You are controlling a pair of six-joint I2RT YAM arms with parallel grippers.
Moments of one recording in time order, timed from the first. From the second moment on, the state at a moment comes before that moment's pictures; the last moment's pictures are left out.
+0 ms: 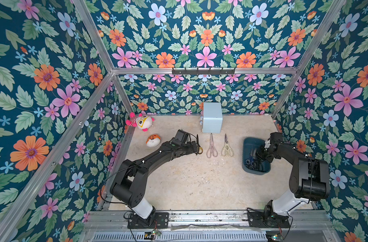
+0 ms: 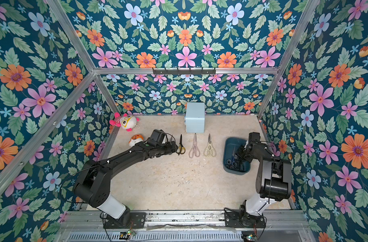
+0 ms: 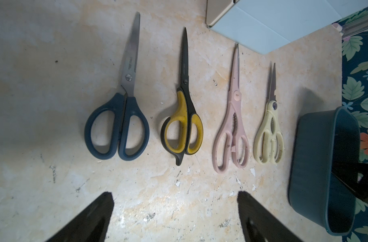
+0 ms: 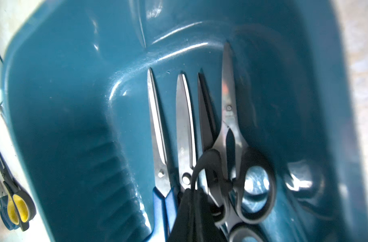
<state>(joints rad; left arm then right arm) -0.55 1.61 1.05 -0.34 0.09 -0.68 -0.17 1.65 0.96 -0.51 -0.26 0.40</state>
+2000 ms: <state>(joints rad) -0.54 1.53 0.96 -0.31 0.04 -0.73 0.26 1.74 1.21 -0.62 -0.26 0.50</state>
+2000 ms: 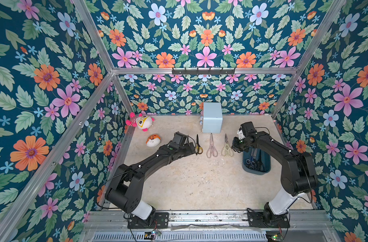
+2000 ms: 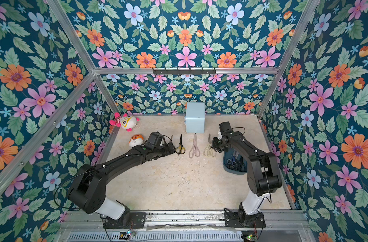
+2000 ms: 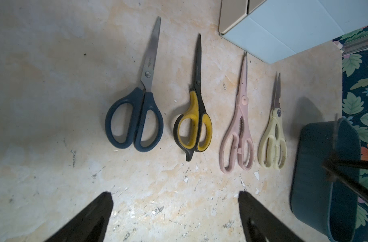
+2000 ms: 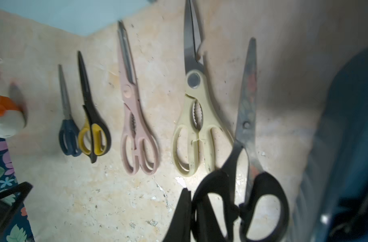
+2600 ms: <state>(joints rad) -0.54 1.54 0.95 -0.31 0.01 -0.73 0.26 1.89 1.24 -0.69 -0.02 0.39</state>
